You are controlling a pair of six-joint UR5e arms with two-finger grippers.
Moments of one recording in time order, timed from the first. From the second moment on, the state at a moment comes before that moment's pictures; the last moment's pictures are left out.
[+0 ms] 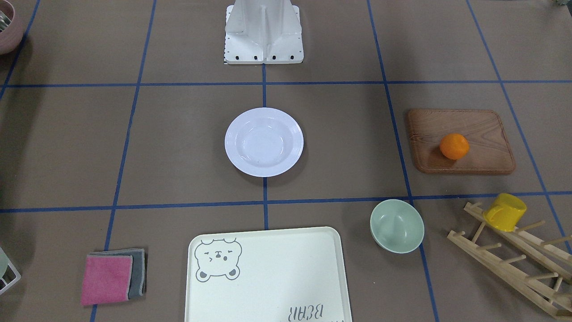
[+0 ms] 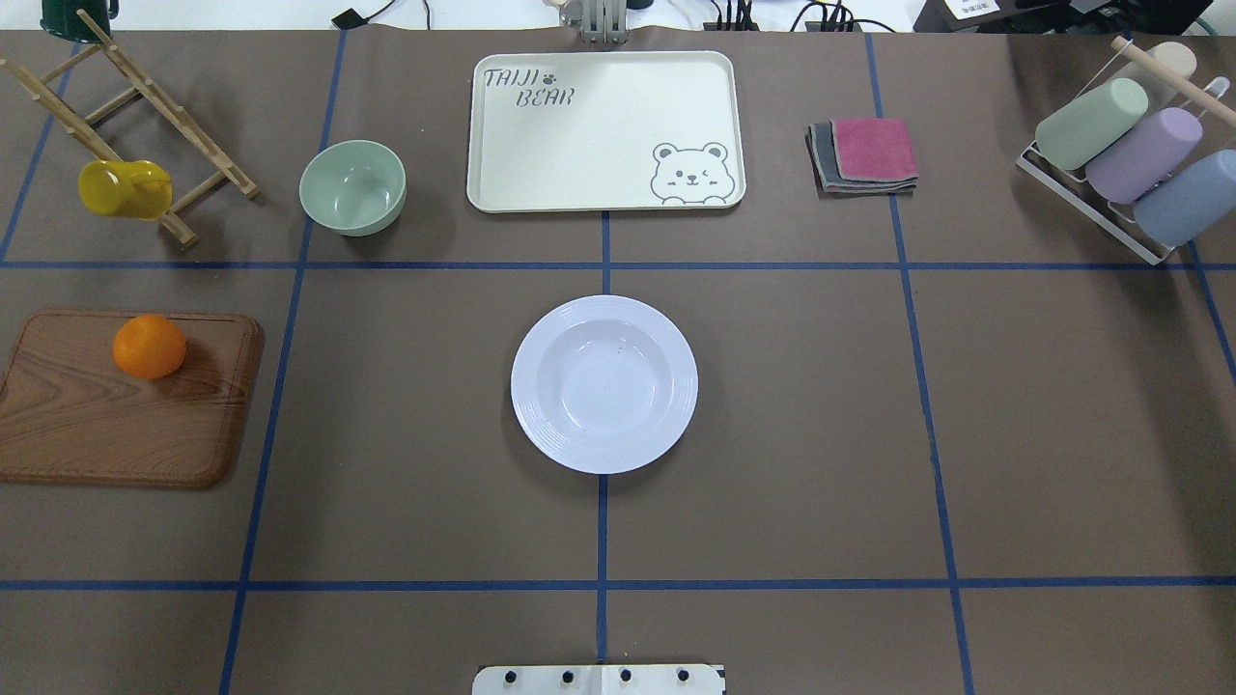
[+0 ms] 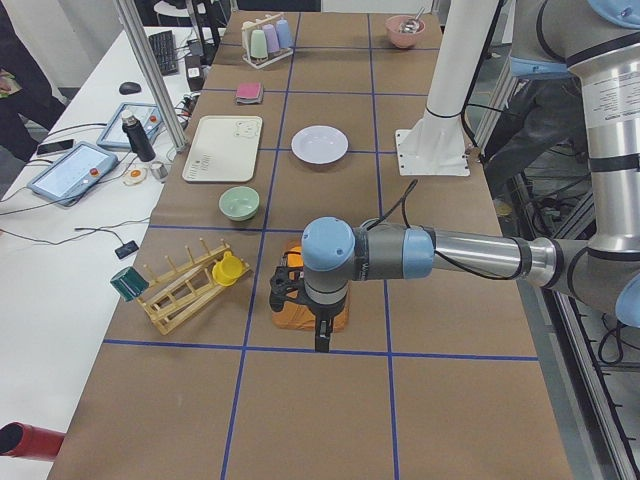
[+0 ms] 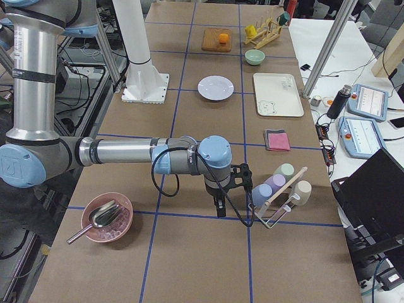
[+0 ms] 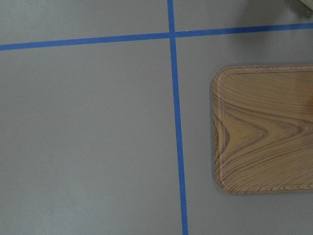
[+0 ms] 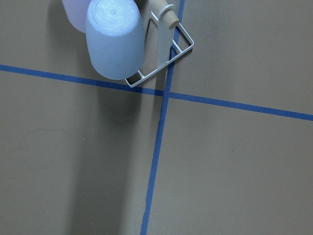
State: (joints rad) left arm -1.64 -1.33 -1.92 -1.42 -2.36 0.15; right arm 1.64 -1.69 1.77 -1.58 2.35 -0.15
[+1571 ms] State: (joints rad) left arm -1.47 -1.40 -1.90 -1.90 -2.43 -0.04; right arm 1.54 -1.66 1.87 -1.58 2.37 -0.03
